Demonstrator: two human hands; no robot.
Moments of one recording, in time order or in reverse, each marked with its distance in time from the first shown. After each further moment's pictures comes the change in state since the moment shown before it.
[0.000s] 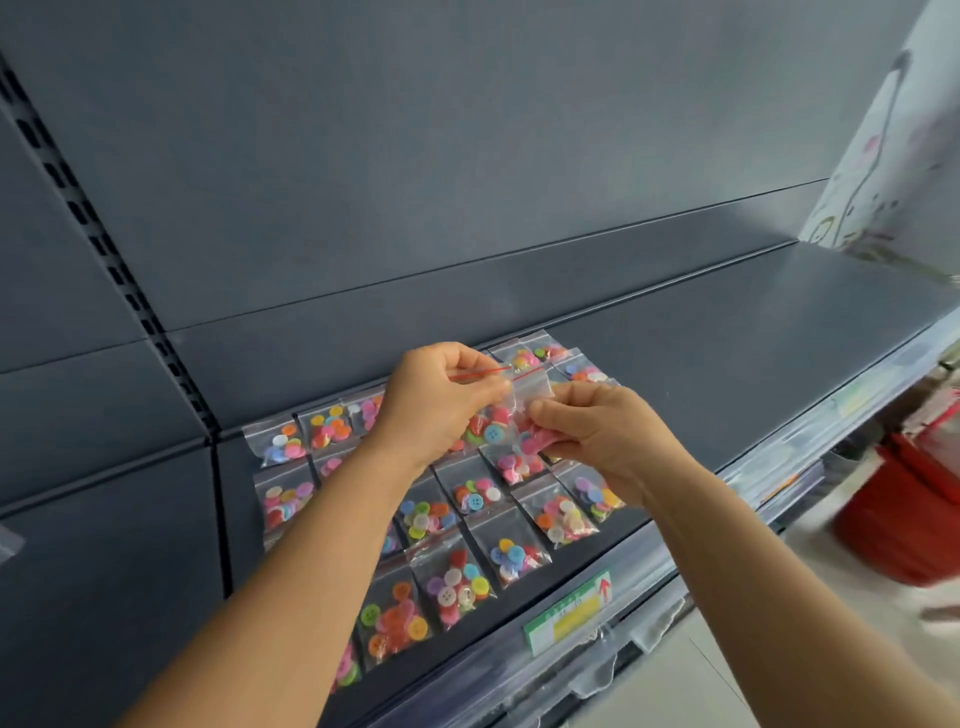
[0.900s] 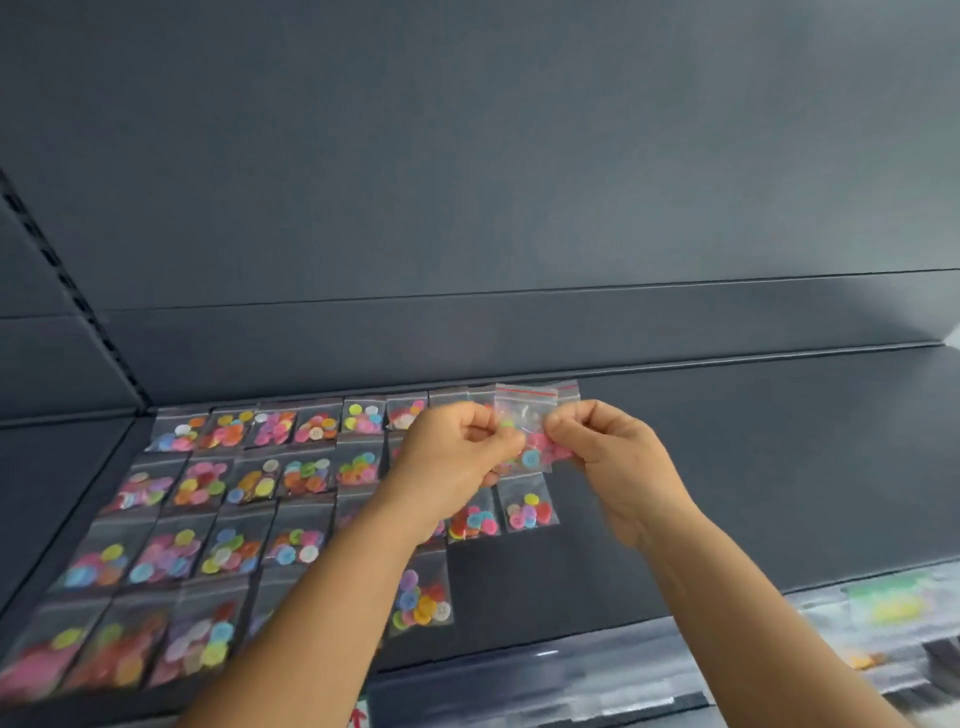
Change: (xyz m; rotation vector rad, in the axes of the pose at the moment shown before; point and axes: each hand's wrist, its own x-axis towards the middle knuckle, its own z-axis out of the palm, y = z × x) left_hand 0.049 0.042 0.168 -0.008 0.220 -0.268; right_hand 0.107 -0.005 -0.160 0.051 -0.188 -0.143
